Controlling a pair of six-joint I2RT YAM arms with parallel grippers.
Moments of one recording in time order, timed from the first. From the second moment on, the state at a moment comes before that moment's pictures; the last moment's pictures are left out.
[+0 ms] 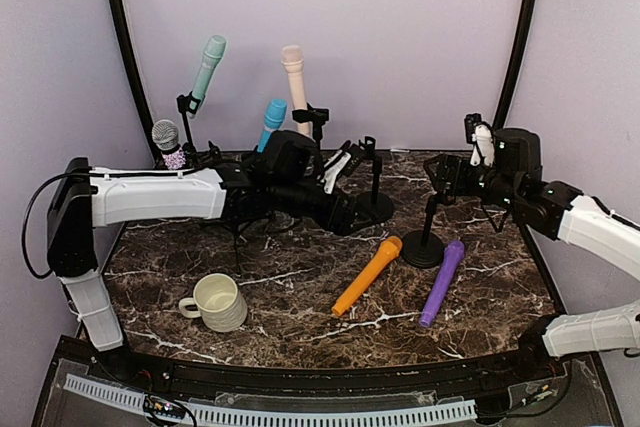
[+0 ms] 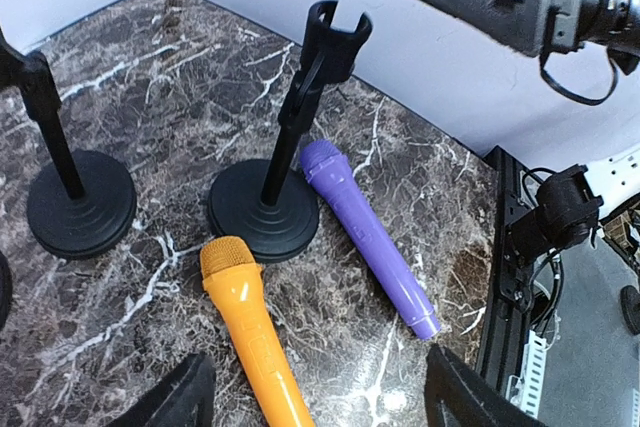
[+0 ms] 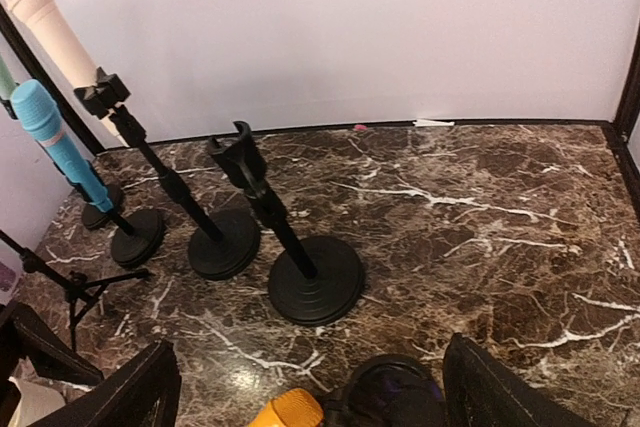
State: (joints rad) left arm -0.93 1.85 1.41 -0.09 0.34 -0.23; right arm 0.51 1.06 0.82 -0.13 0.12 0.34
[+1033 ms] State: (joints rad) left arm -0.41 1.19 1.27 -0.30 0.47 0.00; right arm 0.70 1.81 1.50 -0.14 -0.06 0.31
